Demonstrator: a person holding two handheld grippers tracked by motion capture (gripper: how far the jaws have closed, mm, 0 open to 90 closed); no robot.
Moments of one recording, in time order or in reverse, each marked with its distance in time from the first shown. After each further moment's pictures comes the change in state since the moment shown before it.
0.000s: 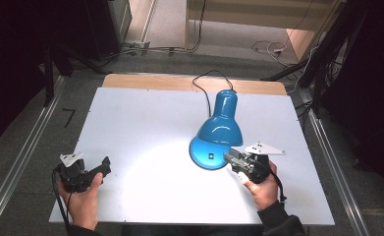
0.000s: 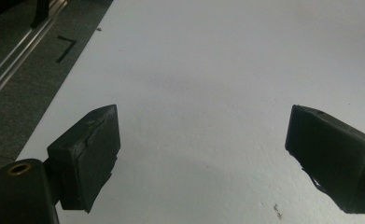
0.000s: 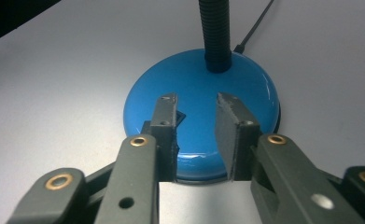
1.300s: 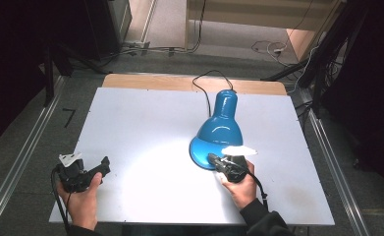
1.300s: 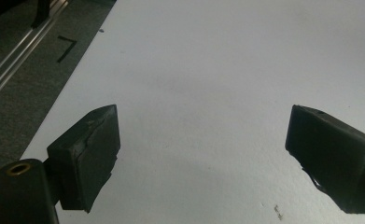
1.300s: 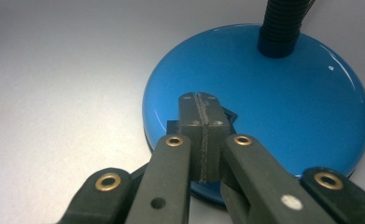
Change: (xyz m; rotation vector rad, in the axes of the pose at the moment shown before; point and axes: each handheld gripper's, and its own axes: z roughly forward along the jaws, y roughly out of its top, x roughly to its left) left arm 0.002 0.001 -0.001 -0.003 -0.001 -0.005; right arm 0.033 -0.005 0.046 0.062 0.001 -0.072
